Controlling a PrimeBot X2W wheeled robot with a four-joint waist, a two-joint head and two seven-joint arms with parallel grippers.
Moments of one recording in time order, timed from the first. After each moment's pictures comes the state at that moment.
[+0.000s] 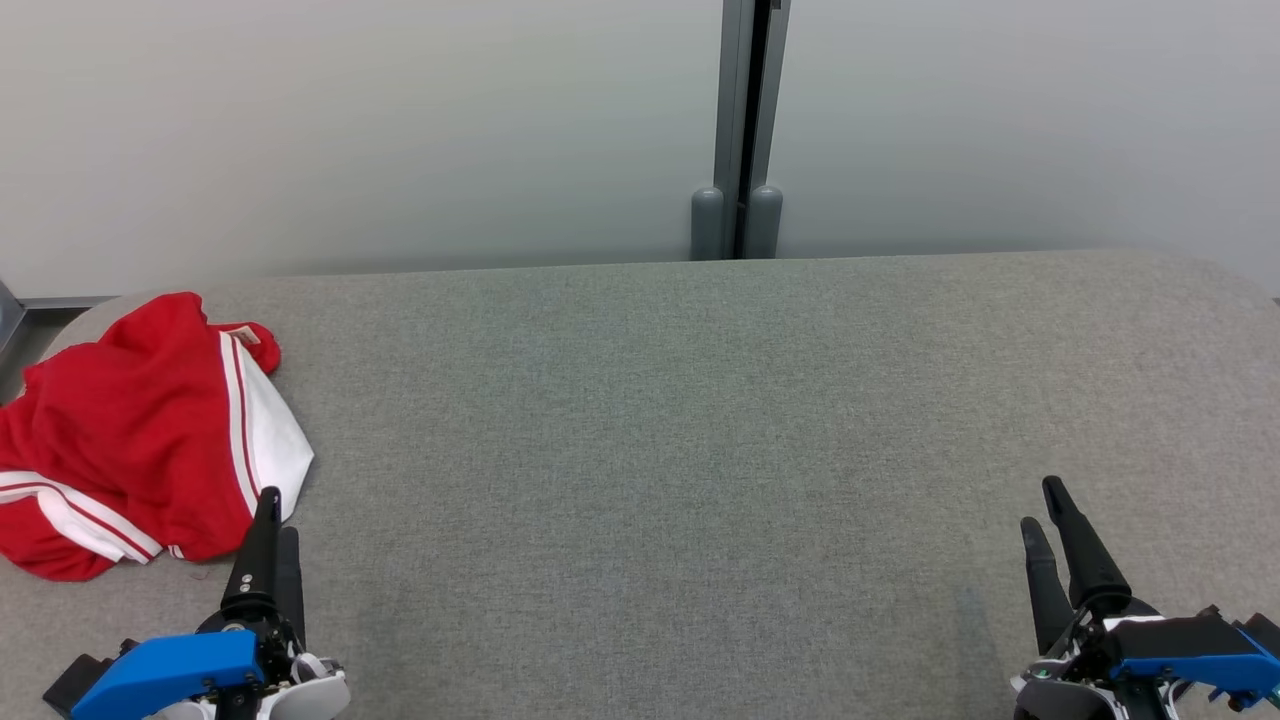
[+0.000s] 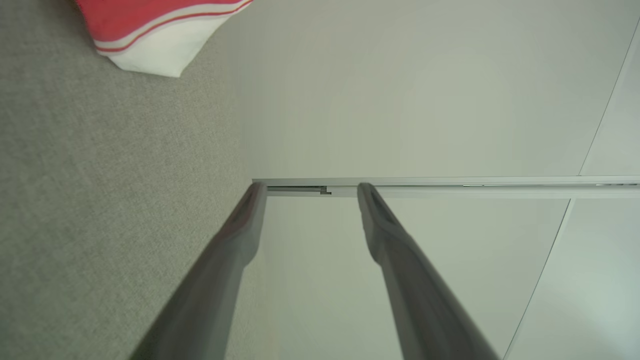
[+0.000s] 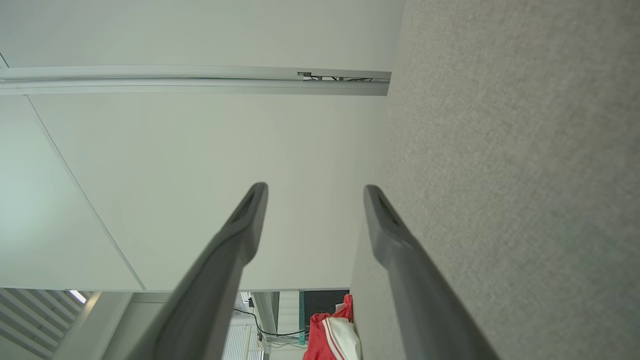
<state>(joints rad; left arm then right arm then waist) -0.06 0.04 0.11 0.26 -1.59 -0.13 0.08 -0.07 -0.04 -0.08 0.28 1.58 0.13 0.08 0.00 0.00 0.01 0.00</state>
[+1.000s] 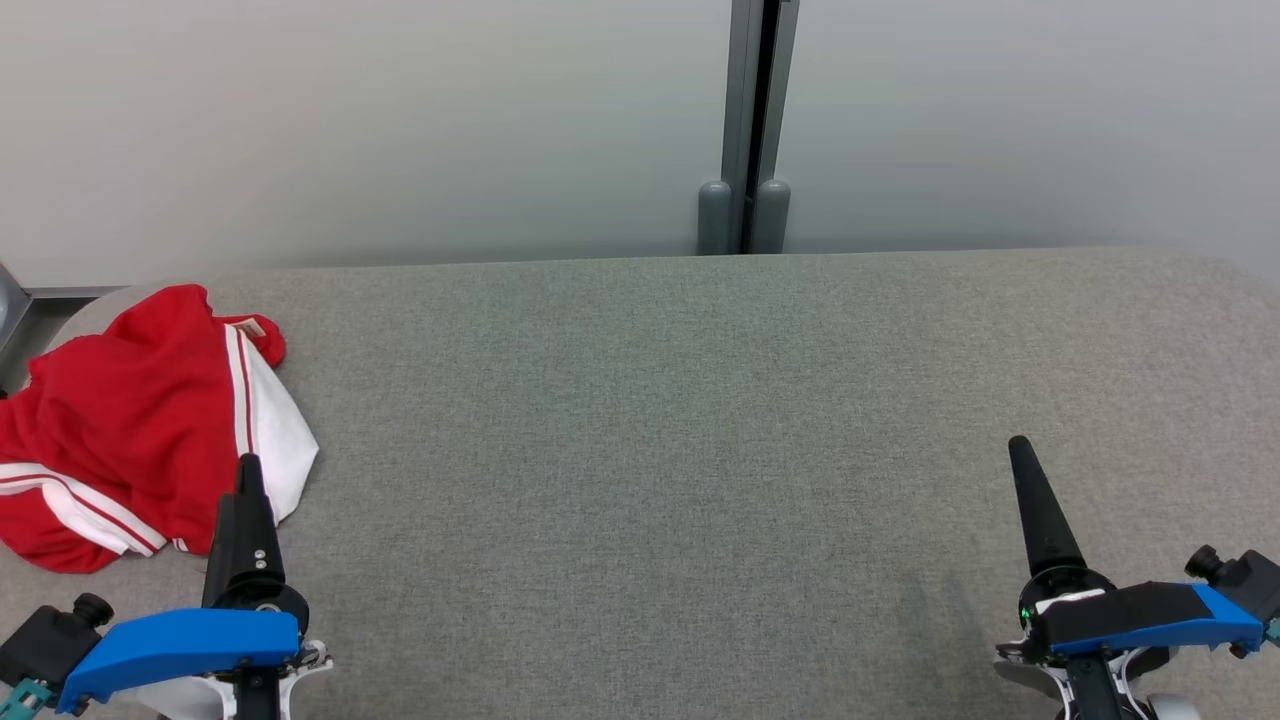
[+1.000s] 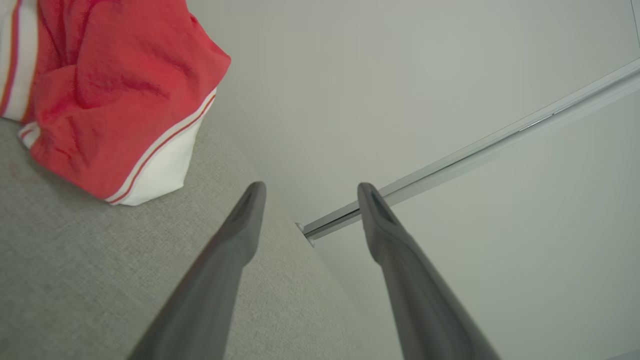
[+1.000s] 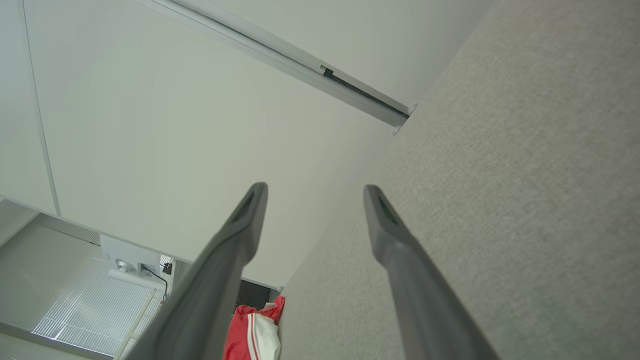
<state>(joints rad) -0.06 0.04 0.11 0.20 -1.07 -0.12 -0.05 -0.09 -0.04 -0.01 0.21 1.17 0.13 -0.05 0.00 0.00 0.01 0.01</state>
